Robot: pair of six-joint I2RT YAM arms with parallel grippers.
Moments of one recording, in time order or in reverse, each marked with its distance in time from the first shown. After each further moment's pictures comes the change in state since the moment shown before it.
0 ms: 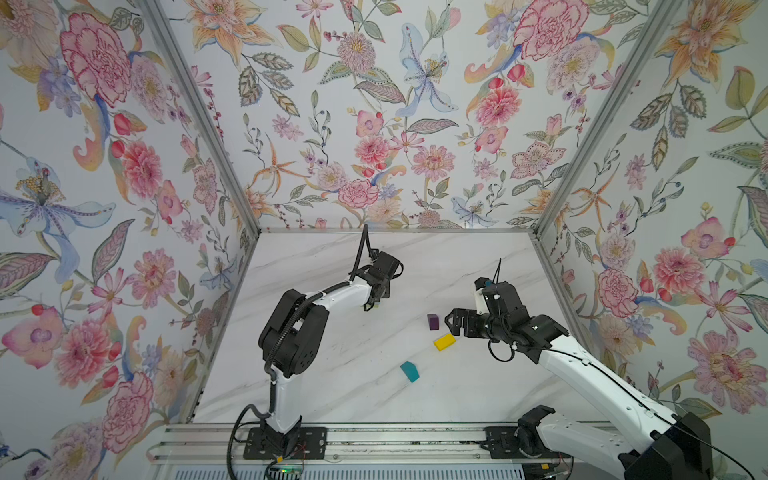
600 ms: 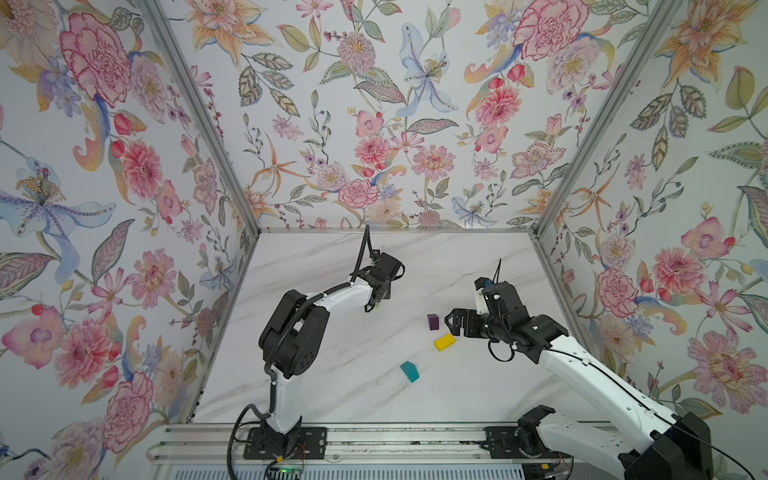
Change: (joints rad) left arm -0.011 -0.002 -0.001 -0.008 -0.021 0.000; right arm 0.000 0.000 0.000 0.000 0.000 0.000
